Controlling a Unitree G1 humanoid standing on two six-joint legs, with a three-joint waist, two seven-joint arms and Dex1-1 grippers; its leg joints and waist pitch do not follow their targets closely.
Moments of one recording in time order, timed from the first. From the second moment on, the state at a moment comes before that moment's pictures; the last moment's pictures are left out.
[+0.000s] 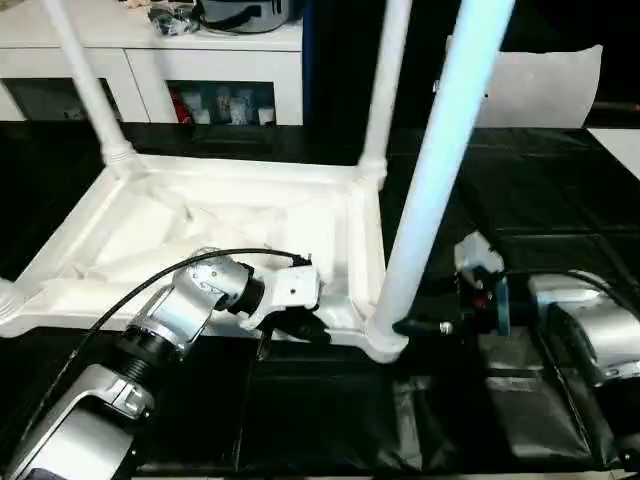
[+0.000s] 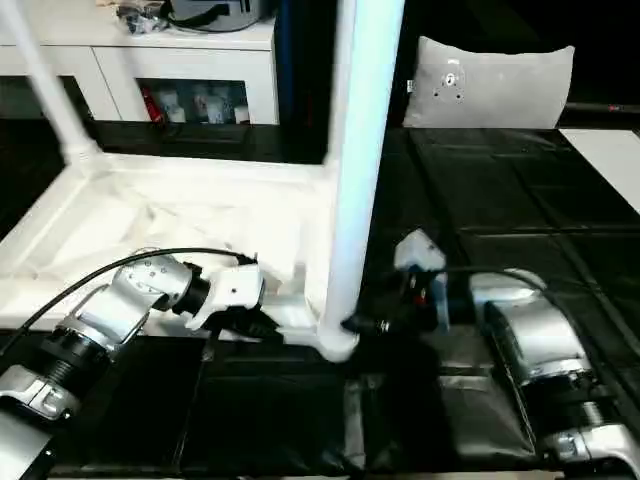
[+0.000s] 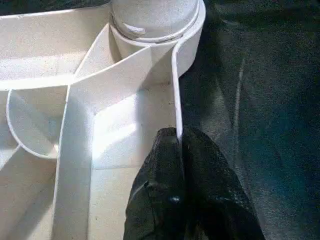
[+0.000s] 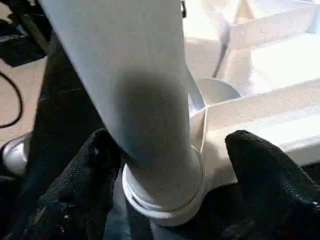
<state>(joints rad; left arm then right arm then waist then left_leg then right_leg) -0.61 0.42 -0.46 0.48 0.06 0.01 -1.38 -0.38 -0.58 0.16 0.24 0.29 0.35 1.36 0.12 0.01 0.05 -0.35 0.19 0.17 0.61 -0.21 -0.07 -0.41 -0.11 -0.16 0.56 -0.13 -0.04</state>
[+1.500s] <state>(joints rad) -0.62 0.21 -0.32 0.48 0.08 0.38 -0.90 -0.45 -0.28 0.00 0.35 0.21 0.41 0.69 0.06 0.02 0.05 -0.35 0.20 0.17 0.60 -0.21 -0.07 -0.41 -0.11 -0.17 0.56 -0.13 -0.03</state>
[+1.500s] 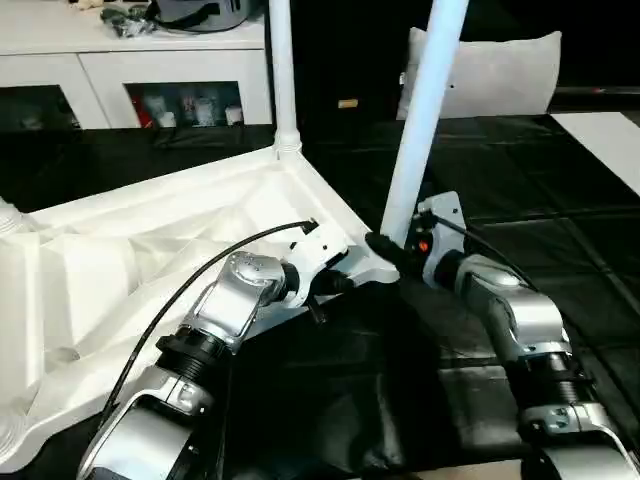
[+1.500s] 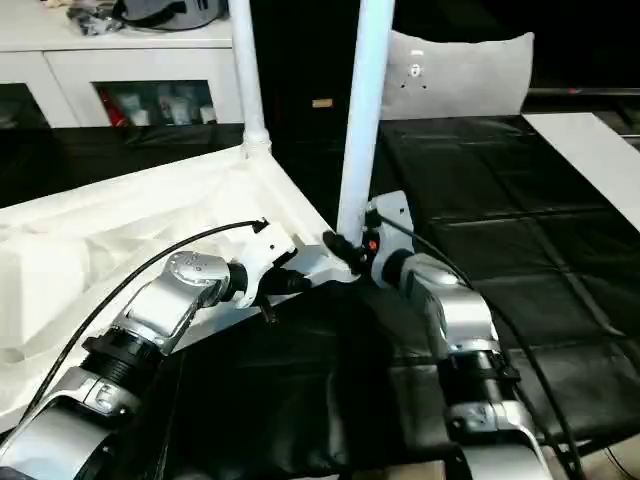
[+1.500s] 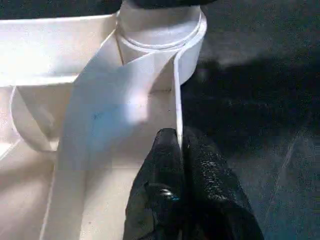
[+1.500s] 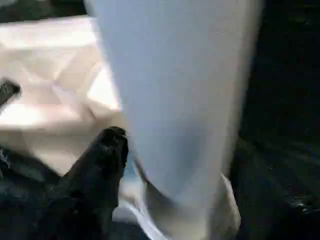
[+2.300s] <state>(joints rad) -0.61 0.41 -0.46 0.48 0.06 0.00 -1.35 -0.37 -0.57 0.17 0.23 0.31 0.35 1.33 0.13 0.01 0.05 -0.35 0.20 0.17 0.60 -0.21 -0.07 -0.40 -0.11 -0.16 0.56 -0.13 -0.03</state>
